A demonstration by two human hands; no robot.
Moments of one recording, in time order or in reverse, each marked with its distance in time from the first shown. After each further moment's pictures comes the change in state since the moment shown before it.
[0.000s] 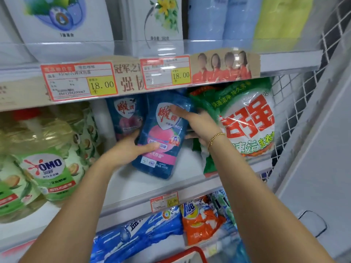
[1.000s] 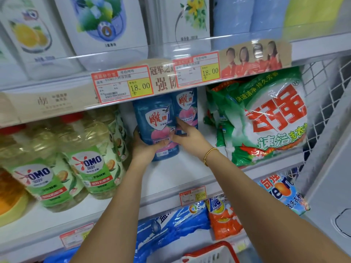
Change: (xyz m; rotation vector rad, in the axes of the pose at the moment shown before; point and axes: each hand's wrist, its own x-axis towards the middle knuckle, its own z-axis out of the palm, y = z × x) left_hand 0.030 -0.052 -0.004 -0.356 0.534 -0.099; right_hand -0.006 0.054 0.065 -0.232 -0.255 -0.191
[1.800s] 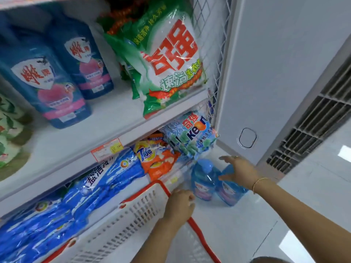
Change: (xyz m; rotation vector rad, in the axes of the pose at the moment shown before) left_hand -0.300 -0.185 0.151 0.877 -0.931 0.257; right_hand -0.325 0.180 -0.191 -0.846 0.002 0.746
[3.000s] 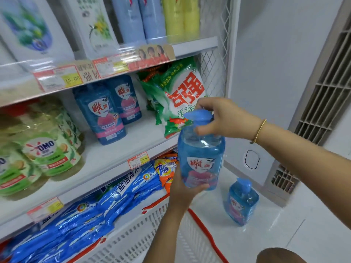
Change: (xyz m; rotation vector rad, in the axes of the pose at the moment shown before) left_hand -0.070 0.073 -0.110 -0.863 0.382 0.100; right_hand -0.140 -0.189 -0.193 0.146 0.438 -0.639
